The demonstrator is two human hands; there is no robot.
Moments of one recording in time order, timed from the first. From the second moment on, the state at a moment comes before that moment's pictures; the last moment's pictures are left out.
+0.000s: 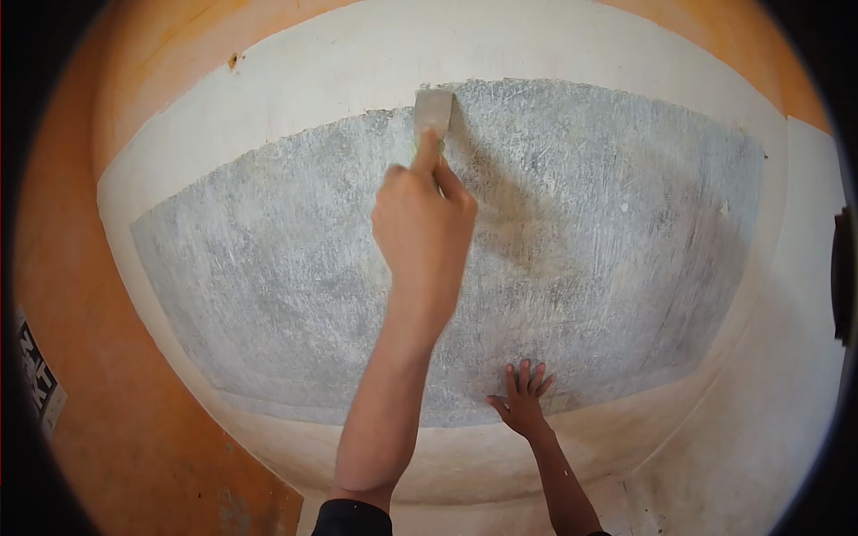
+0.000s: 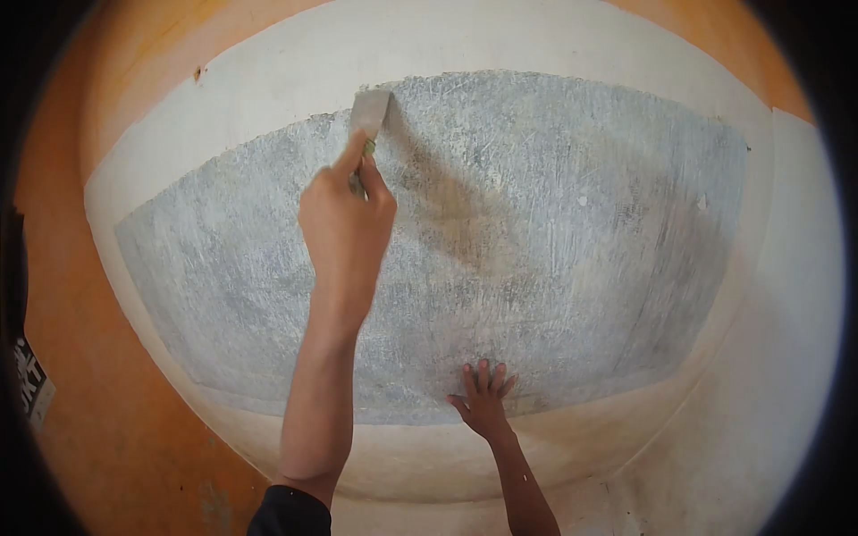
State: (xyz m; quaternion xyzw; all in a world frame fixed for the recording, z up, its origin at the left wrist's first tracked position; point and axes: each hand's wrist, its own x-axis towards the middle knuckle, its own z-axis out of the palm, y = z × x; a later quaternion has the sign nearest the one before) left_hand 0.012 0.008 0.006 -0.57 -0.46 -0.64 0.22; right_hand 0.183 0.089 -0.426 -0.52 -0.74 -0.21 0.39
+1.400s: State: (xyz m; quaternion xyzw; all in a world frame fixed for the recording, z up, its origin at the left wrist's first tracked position) left_hand -0.012 0.011 0.014 -0.56 -0.43 -0.67 0.22; right_hand 0.178 0.090 -0.425 -0.51 -0.72 -0.24 0.39
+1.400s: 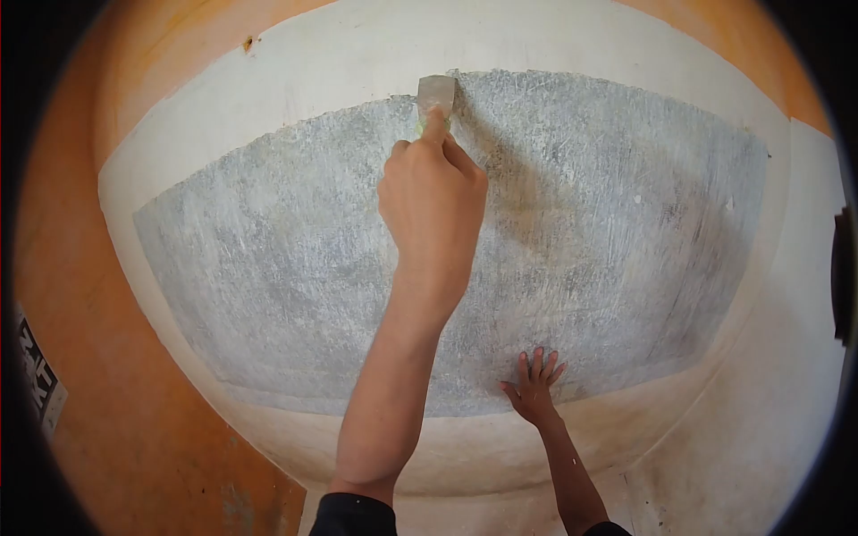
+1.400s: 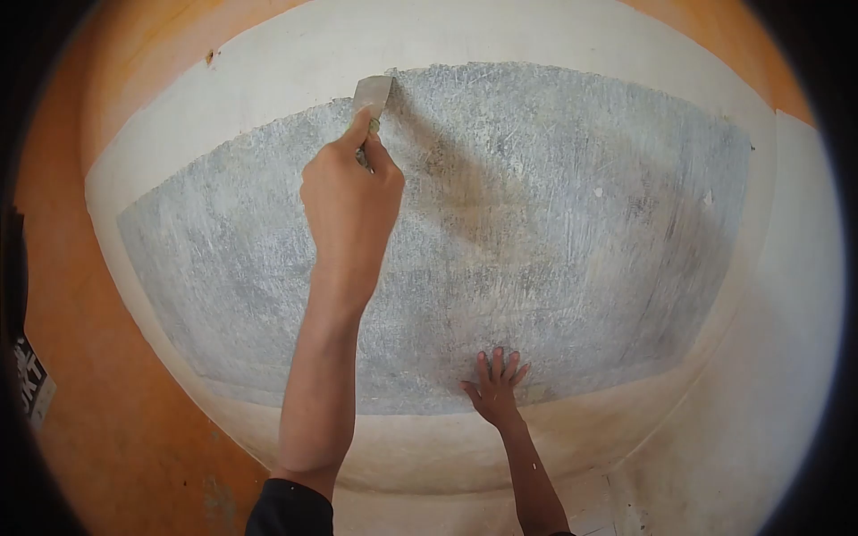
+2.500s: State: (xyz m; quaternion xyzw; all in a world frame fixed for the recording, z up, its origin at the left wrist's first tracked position) left_hand -0.020 0.005 0.010 -0.57 -0.41 -0.67 0.23; right_hand 0.185 0.088 -0.426 -0.53 -0.74 -0.24 0.34
